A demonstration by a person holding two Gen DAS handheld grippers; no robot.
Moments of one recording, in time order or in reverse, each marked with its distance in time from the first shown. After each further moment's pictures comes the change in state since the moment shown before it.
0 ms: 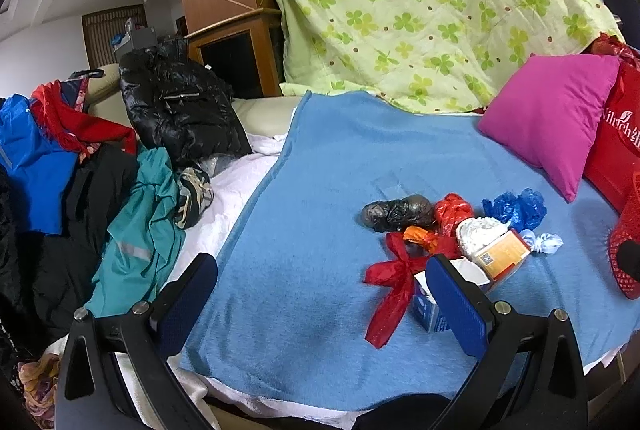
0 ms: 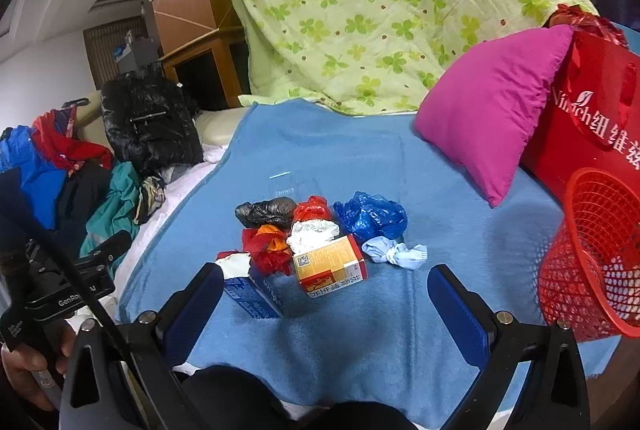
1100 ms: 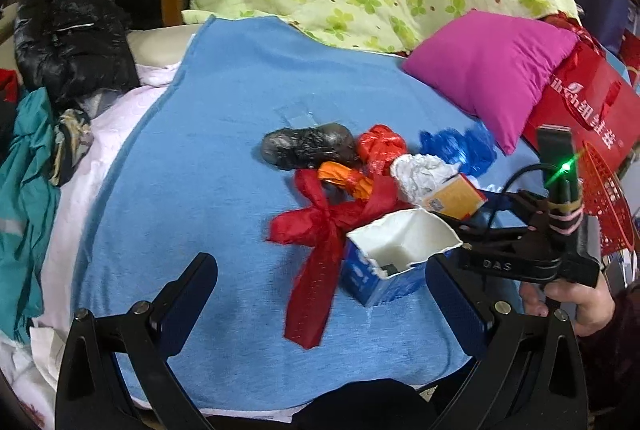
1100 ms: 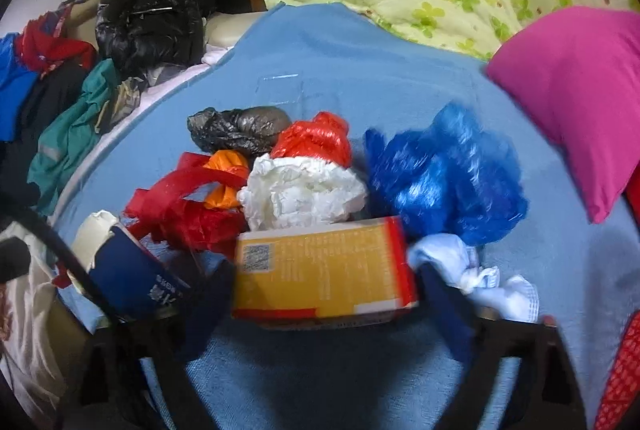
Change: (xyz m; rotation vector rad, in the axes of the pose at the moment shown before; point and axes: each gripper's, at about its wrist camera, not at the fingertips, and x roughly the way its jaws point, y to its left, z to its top) left arm 0.085 -0.019 -0.025 0.040 0.246 -0.385; right arm 0.196 -0.014 -0.022 -0.201 0.245 0.058
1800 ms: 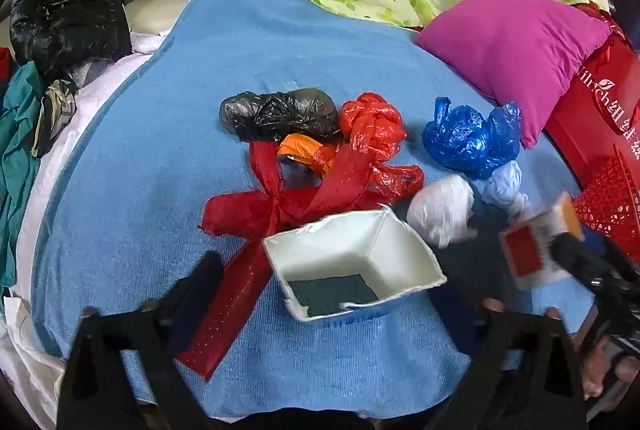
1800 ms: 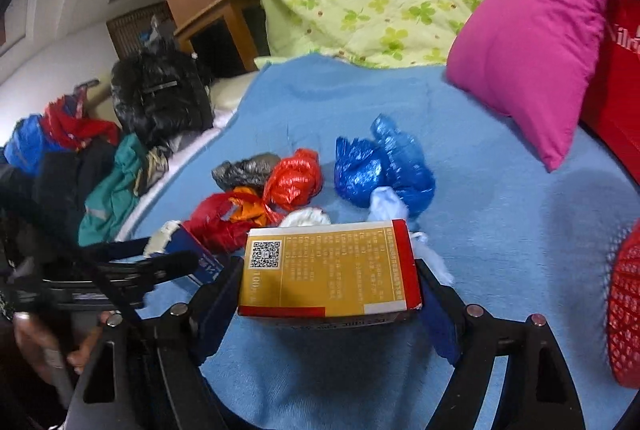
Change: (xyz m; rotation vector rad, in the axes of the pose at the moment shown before) left arm 0.056 -0.041 0.004 -0.079 0.087 0.055; right arm -0.100 -0.049 -0.043 0.189 -0.186 0.121
